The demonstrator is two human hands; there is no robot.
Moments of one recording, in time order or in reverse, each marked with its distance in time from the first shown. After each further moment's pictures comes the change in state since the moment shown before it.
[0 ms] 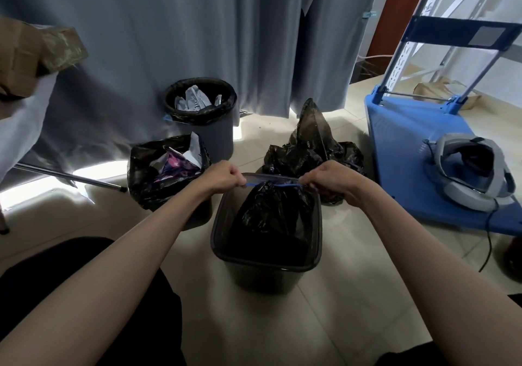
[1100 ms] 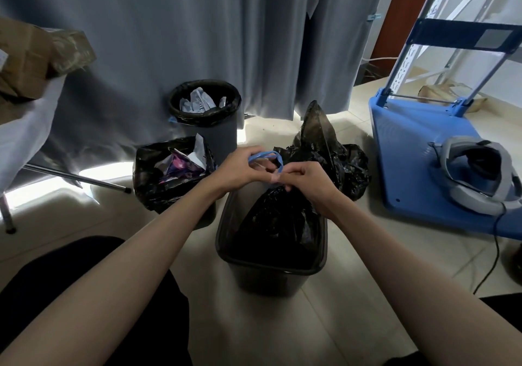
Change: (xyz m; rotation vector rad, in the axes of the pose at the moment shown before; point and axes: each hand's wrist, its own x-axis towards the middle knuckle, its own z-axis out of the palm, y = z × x) left_hand -0.024 0.037 -0.005 -0.354 0.000 0.309; right_hand 0.019 -0.002 0.053 0.333 0.096 -0.339
